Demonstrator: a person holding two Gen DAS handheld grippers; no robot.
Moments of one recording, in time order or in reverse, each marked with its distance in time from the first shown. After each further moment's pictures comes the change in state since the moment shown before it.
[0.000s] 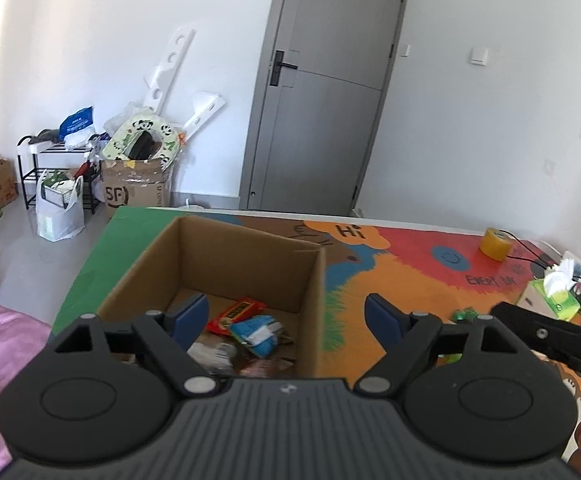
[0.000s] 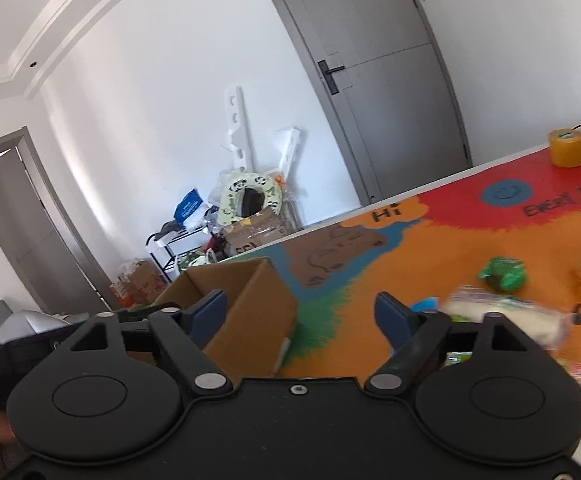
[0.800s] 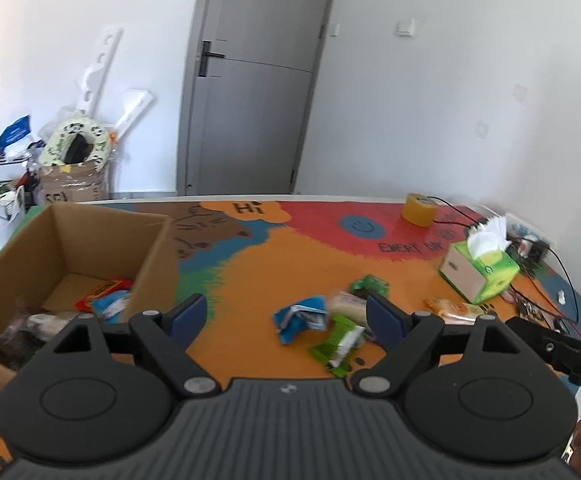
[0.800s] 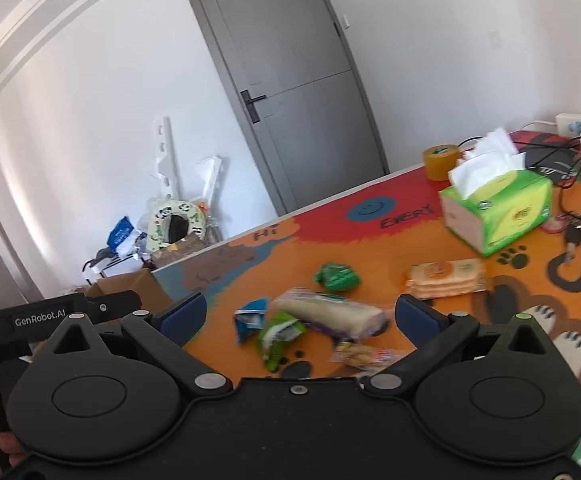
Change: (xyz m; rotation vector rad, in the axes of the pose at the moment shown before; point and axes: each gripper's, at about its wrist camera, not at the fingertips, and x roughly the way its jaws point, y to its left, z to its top) left arm 0.008 -0.099 -0.033 0.099 0.033 -0.151; right arm -0.079 -0.099 -0.017 0.037 -0.075 -0.199
